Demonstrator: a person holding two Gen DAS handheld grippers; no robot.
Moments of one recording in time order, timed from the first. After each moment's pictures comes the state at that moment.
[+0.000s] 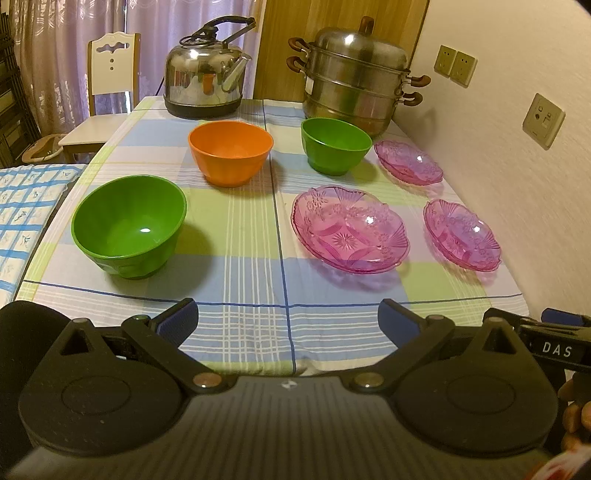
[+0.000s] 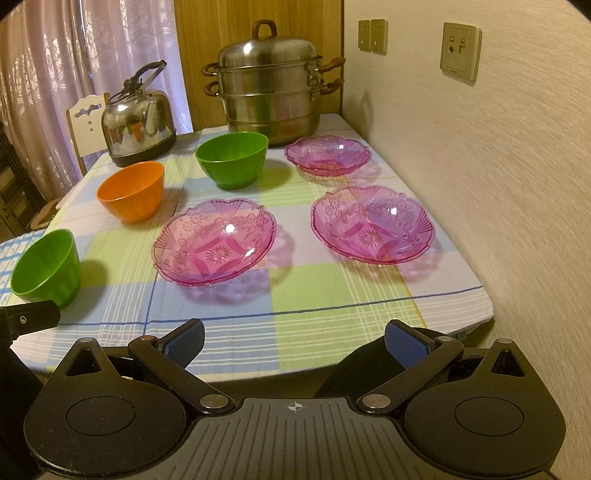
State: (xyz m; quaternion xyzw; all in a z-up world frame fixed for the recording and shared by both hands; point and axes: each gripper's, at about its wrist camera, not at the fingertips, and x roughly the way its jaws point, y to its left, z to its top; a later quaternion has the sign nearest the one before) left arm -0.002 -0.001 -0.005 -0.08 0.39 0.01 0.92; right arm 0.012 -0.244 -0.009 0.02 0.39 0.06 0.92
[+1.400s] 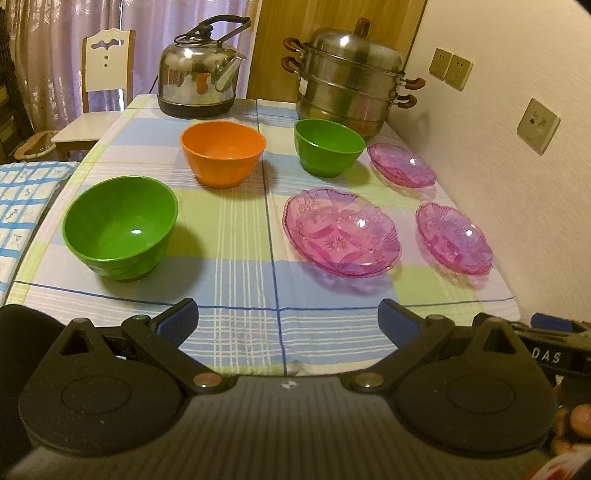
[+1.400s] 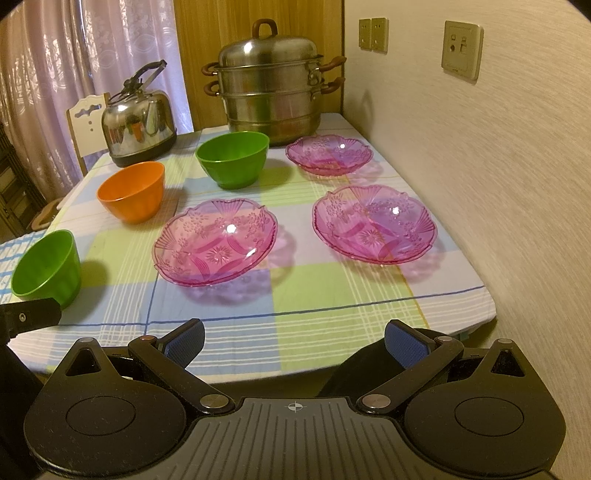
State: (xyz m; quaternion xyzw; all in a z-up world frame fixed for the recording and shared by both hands) left arm 0.004 -0.006 0.000 -0.10 0.39 0.00 0.91; right arm 0.014 -0.244 -0.011 0.02 0.39 0.06 0.92
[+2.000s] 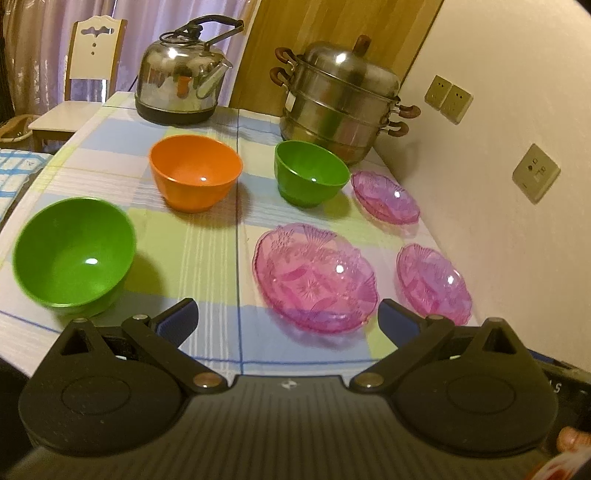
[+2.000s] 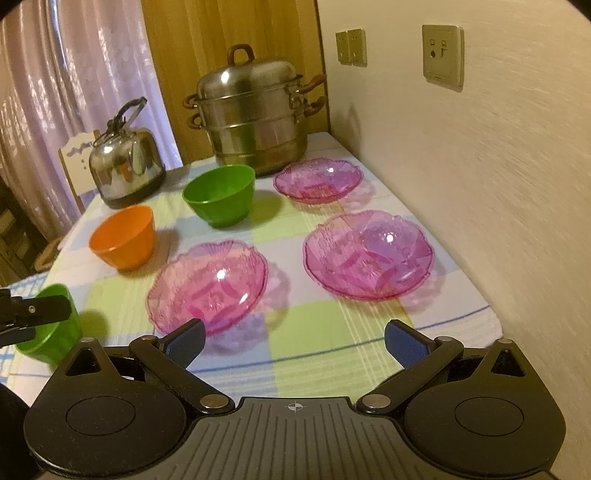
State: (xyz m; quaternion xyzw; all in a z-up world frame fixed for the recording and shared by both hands) left arm 0.066 0.008 0.003 -0.16 0.38 -0.03 0.91; right arm 0.049 -0.262 0.003 0.08 0.36 0.05 0.93
